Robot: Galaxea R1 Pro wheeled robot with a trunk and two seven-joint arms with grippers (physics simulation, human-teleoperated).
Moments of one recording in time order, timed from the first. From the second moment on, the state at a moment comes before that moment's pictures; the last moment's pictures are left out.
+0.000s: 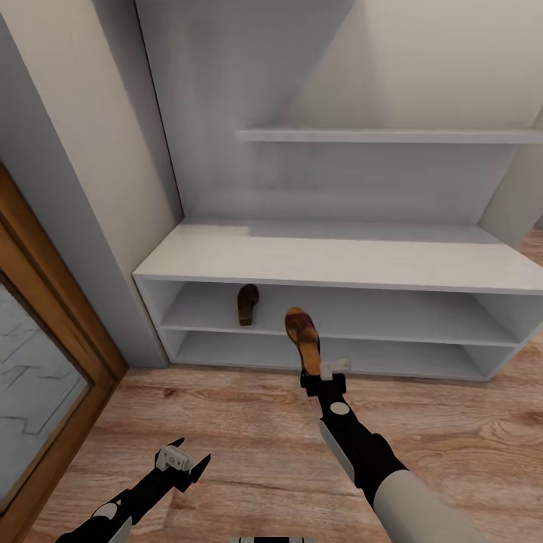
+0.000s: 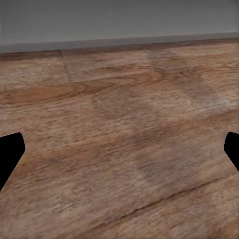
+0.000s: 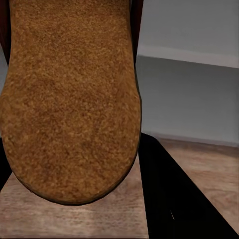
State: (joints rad) left arm -0.51 0.13 -0.06 -0.22 0.09 -0.56 -0.58; right arm -0.64 0.09 0.36 -0.70 -0.15 0.05 -0.32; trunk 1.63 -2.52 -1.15
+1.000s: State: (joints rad) left arm -0.51 0.13 -0.06 -0.22 0.09 -0.56 -0.58; right arm -0.64 0.09 0.36 -0.70 -0.15 0.05 -0.32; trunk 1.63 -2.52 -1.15
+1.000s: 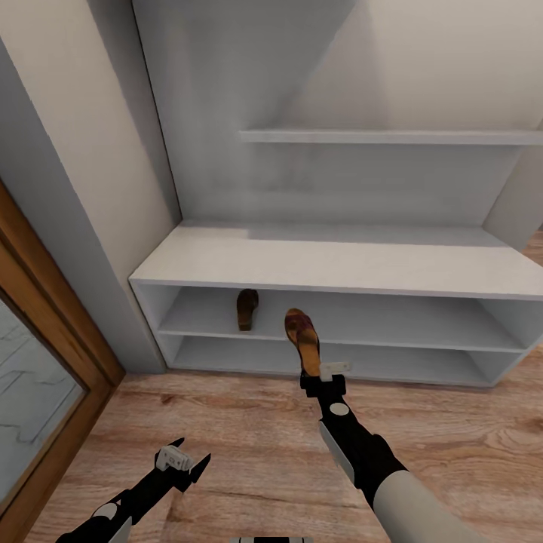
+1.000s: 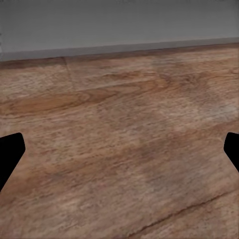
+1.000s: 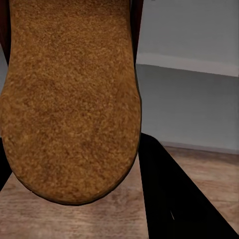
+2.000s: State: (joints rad) left arm -0.51 0.13 -0.06 -0.22 0.09 -0.56 -0.58; right arm -0.64 0.09 0.36 -0.68 -0.15 0.05 -0.32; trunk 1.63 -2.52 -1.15
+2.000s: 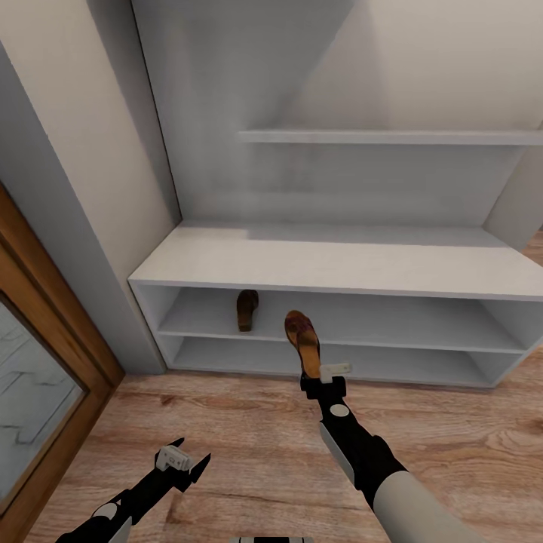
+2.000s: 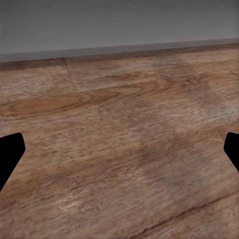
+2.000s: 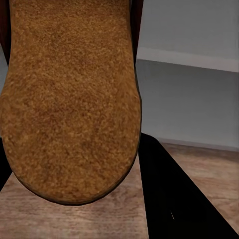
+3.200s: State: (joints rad) left arm -0.51 0.13 -0.06 -0.22 0.09 -0.56 -0.58; right arm -0.64 0.09 0.36 -0.69 -0.15 0.06 -0.32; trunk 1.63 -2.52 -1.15
